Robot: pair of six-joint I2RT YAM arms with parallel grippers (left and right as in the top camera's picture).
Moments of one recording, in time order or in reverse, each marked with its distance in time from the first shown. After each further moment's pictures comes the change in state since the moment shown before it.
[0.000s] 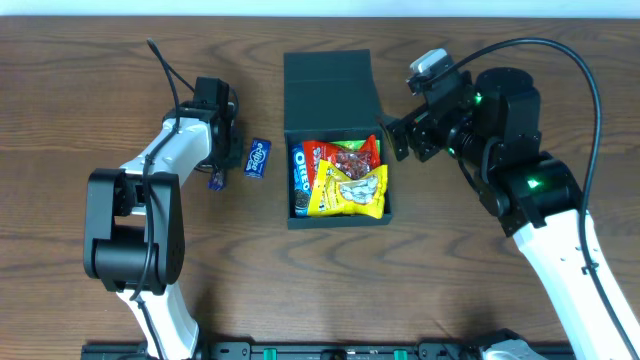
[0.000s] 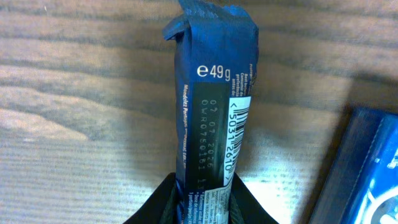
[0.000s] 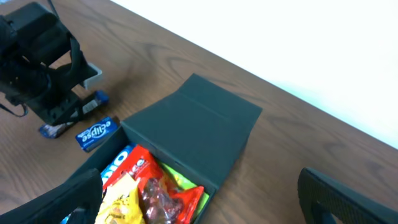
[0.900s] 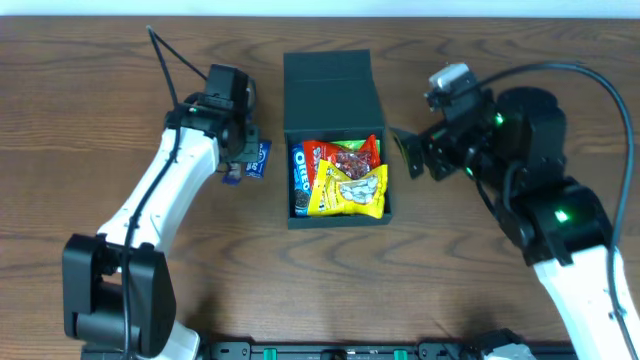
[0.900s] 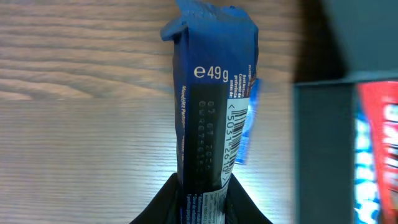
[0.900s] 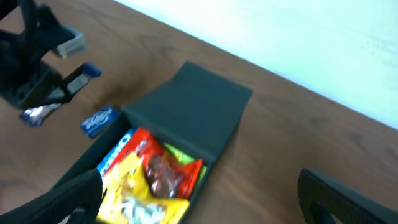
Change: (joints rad) left arm -0.143 -0.276 0.035 -0.182 0.020 -0.113; right arm -0.006 -0.138 0.000 -0.169 0.048 0.031
